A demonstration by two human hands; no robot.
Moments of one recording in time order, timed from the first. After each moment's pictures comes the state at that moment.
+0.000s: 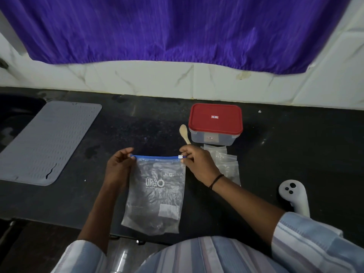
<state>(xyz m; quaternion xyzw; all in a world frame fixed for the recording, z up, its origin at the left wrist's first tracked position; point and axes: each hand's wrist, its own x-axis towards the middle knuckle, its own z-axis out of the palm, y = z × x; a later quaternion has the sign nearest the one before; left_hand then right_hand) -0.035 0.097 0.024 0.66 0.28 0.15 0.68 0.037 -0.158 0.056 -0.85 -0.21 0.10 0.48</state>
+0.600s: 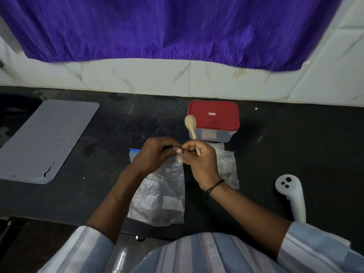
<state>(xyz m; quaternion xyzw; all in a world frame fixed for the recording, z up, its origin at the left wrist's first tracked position) -0.006 0.012 0.108 0.88 -0.16 0.06 0.44 0.002 -0.154 0.086 -0.65 -0.07 0.06 0.75</state>
